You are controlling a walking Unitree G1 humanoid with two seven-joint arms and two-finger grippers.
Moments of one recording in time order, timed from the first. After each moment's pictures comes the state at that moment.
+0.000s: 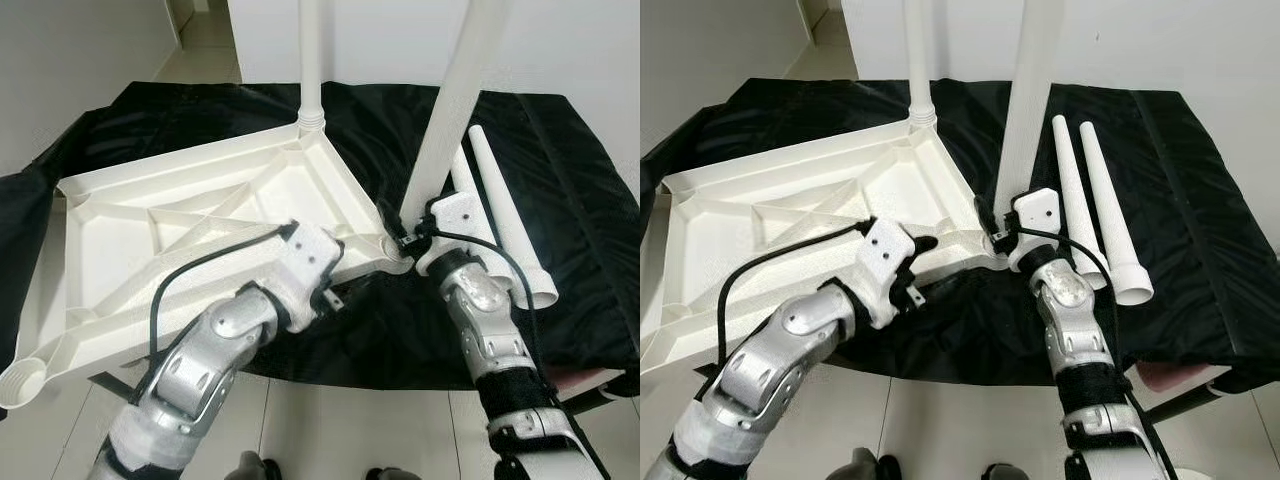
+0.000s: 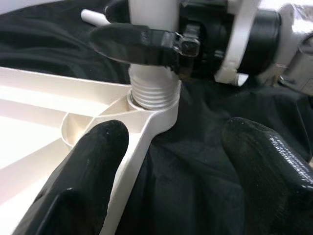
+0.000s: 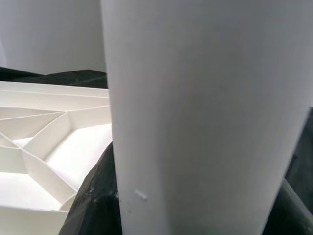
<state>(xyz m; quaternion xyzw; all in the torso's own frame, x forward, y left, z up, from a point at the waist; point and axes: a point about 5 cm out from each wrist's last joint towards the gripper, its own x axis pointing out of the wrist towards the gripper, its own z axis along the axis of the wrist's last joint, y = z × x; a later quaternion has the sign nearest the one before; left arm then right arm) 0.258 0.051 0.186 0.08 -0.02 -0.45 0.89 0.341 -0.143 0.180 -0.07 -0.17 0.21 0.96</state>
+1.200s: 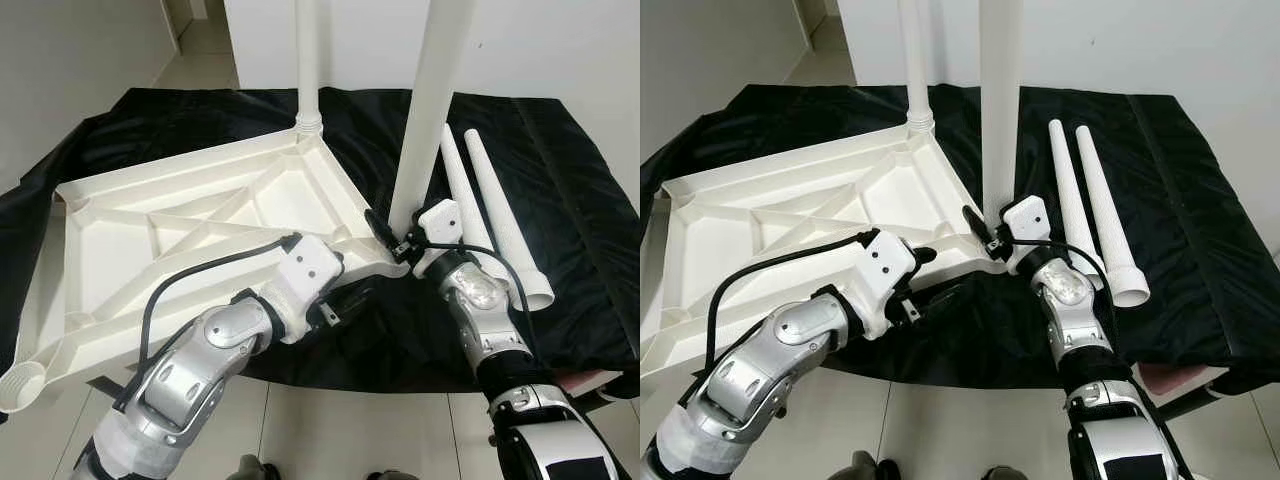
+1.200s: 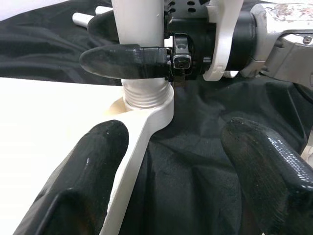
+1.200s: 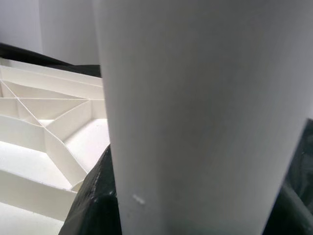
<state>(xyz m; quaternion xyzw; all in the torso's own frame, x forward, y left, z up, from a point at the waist) 0.250 0.055 0.189 0.11 -0.02 -0.45 0.88 0.348 -0.142 0.161 -0.10 -0.15 0.29 0.94</state>
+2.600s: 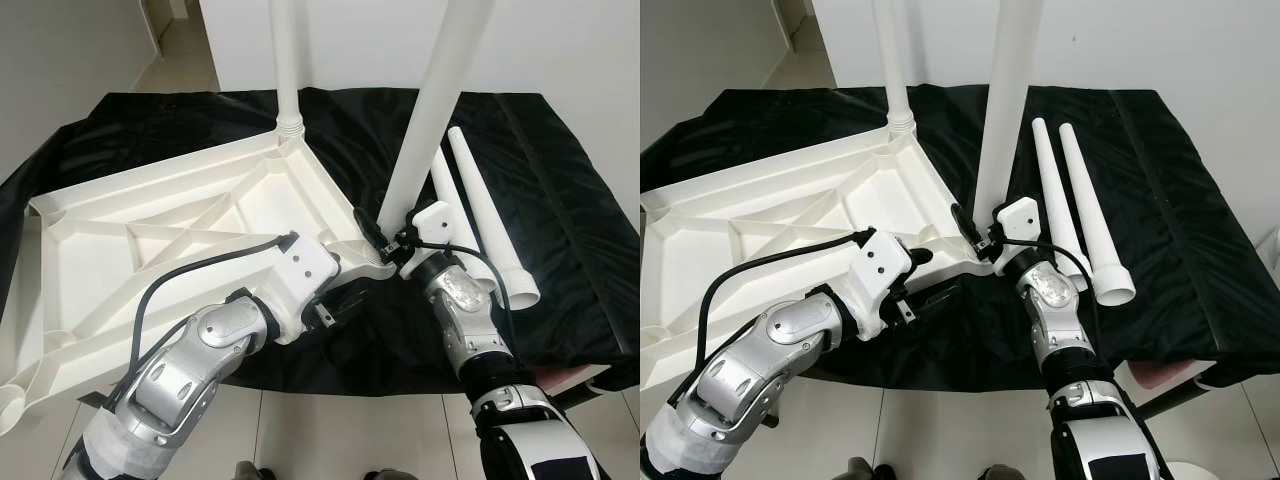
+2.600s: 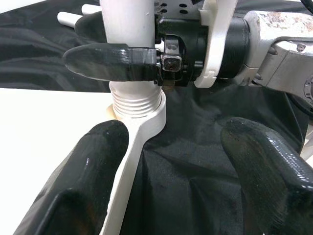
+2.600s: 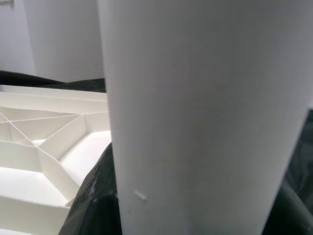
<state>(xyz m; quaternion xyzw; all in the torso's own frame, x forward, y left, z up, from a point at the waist) 0.249 0.060 0.190 0.12 -0.01 -0.46 0.88 0.349 -0.129 0.157 -0.06 -0.15 0.28 0.94</state>
